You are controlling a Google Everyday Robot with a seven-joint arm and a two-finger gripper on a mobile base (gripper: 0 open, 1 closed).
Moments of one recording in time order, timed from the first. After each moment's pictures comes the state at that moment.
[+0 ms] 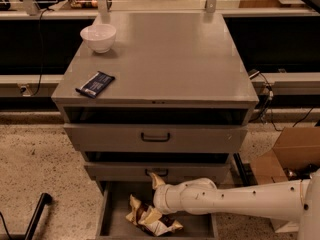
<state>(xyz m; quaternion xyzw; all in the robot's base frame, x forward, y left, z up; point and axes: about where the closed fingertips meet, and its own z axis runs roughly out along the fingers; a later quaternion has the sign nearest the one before) 0.467 0.054 0.398 -0.61 0.68 0.20 0.34</state>
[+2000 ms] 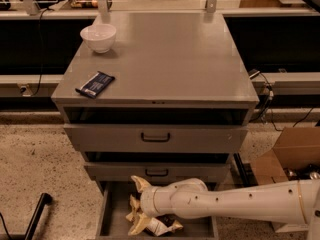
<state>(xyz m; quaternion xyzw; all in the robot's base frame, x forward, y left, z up) 0.443 0.105 0.446 -0.67 0.60 0.20 0.39</state>
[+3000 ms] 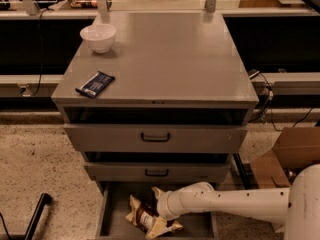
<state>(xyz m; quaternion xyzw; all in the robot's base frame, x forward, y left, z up) 0.453 0.044 0.328 -0.62 0.70 0.23 0.27</state>
